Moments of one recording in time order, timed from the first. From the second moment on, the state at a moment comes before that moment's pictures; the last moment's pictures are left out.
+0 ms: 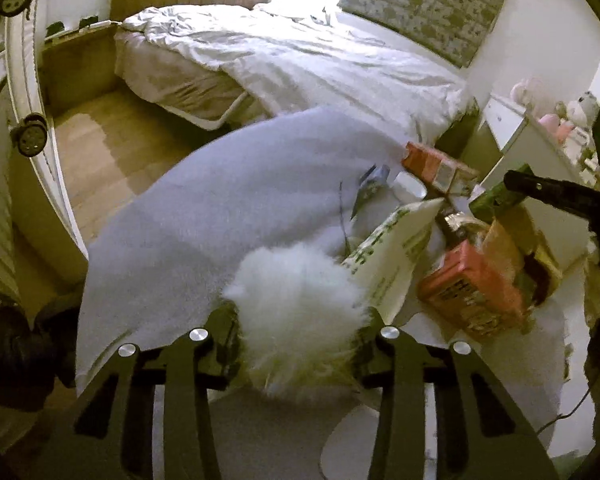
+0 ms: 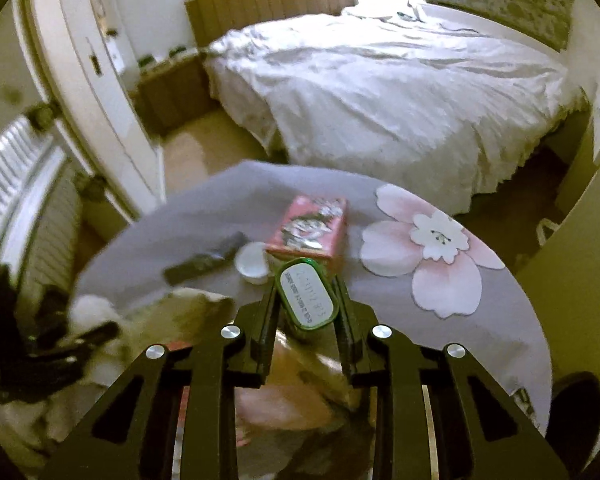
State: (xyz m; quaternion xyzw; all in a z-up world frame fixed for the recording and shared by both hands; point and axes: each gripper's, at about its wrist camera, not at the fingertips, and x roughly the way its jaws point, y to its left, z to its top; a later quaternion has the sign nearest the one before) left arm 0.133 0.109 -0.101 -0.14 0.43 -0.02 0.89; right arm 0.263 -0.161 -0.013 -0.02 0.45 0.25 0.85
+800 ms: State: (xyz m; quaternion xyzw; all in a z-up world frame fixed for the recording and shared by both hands) left arm 0.162 -0.113 0.018 -0.07 0.36 -0.31 0.88; right arm 0.178 -0.381 0.077 0.12 0.40 0.15 0.90
